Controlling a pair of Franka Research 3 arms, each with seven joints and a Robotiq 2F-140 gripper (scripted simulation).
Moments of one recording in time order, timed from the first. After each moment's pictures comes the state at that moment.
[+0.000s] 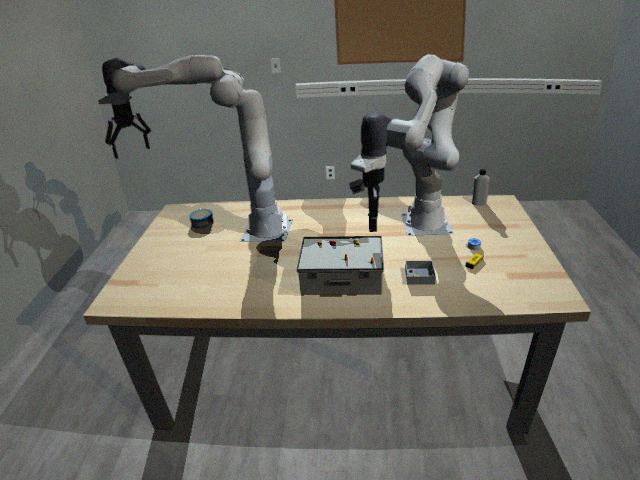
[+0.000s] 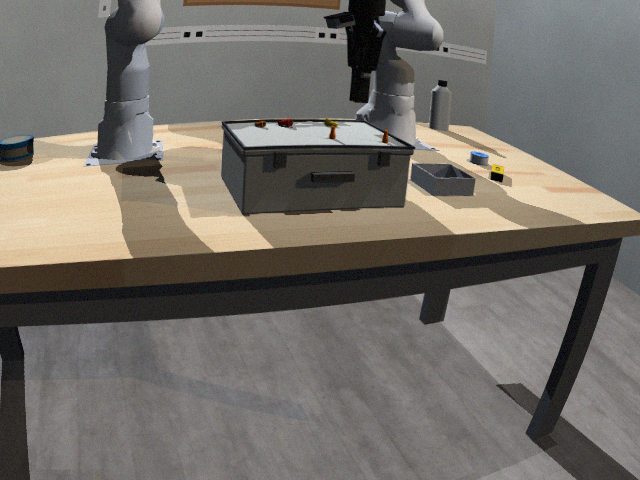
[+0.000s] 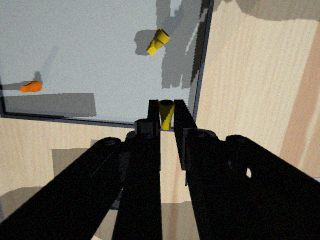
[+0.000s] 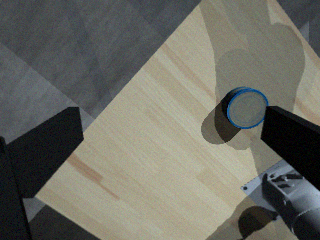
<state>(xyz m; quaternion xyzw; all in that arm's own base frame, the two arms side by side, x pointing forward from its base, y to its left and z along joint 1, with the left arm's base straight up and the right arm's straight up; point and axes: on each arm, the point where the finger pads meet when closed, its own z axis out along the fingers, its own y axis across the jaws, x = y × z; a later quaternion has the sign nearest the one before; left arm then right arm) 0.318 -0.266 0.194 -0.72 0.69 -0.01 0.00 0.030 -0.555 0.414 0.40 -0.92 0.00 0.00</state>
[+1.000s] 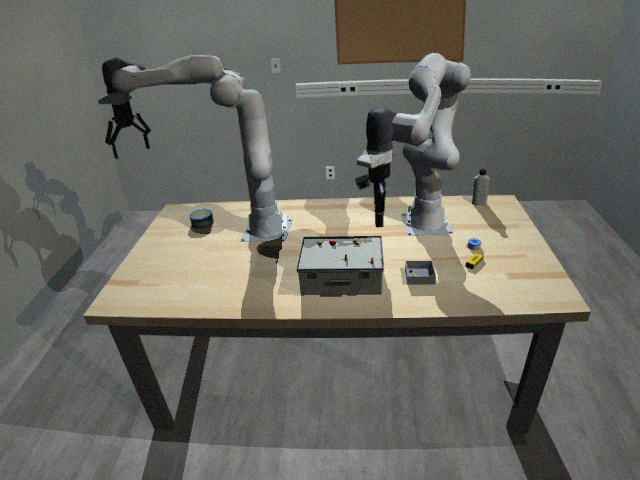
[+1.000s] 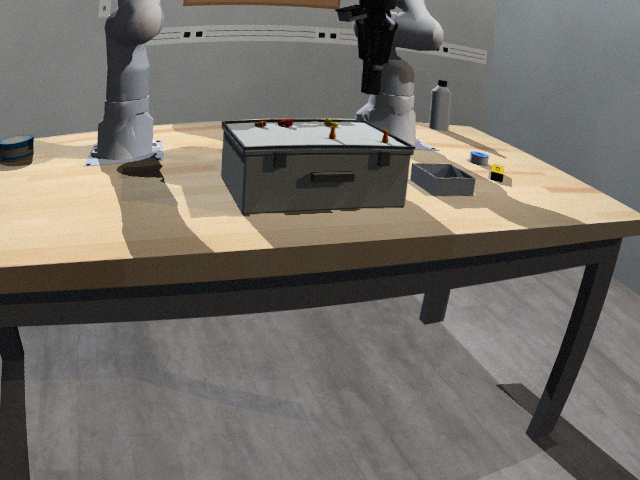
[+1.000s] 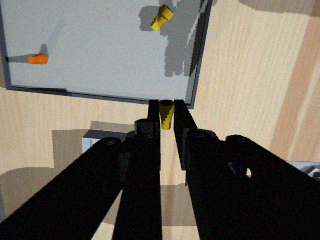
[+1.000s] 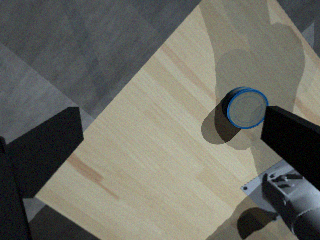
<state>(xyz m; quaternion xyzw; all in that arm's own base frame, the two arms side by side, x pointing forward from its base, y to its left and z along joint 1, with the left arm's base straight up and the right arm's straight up) 0.321 -0.243 0.214 -0.73 0.68 0.00 0.00 0.030 -0.555 0.414 0.40 -0.92 0.00 0.00</state>
